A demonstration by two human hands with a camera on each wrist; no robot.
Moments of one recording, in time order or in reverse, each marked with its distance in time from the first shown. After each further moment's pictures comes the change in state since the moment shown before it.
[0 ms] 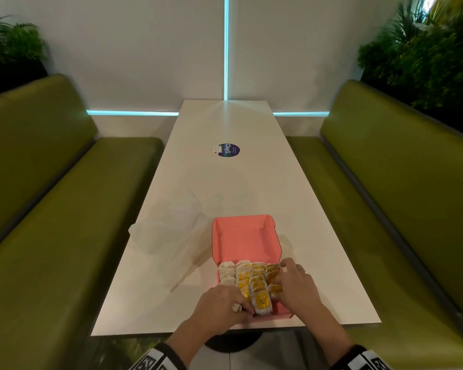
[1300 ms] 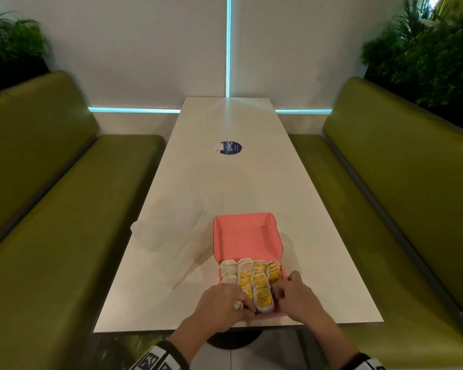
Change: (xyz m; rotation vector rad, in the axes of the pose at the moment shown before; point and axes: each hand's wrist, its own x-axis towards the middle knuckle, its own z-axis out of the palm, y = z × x) left_hand 0.000 0.001 -0.002 0.024 -0.017 -0.040; right_hand -0.011 0.004 0.010 0.160 -0.151 0.039
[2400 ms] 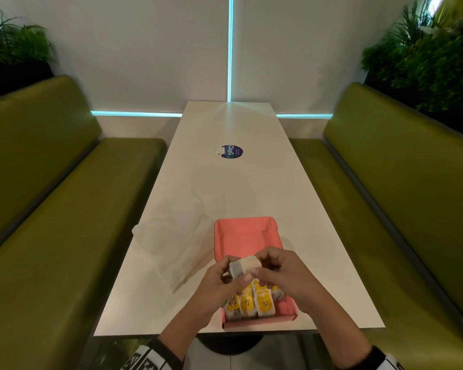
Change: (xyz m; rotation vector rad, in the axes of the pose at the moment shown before) left_hand -0.008 0.017 -0.033 -1.076 0.203 -0.036; right_hand -0.030 -0.054 -0.074 0.960 0.005 -0.229
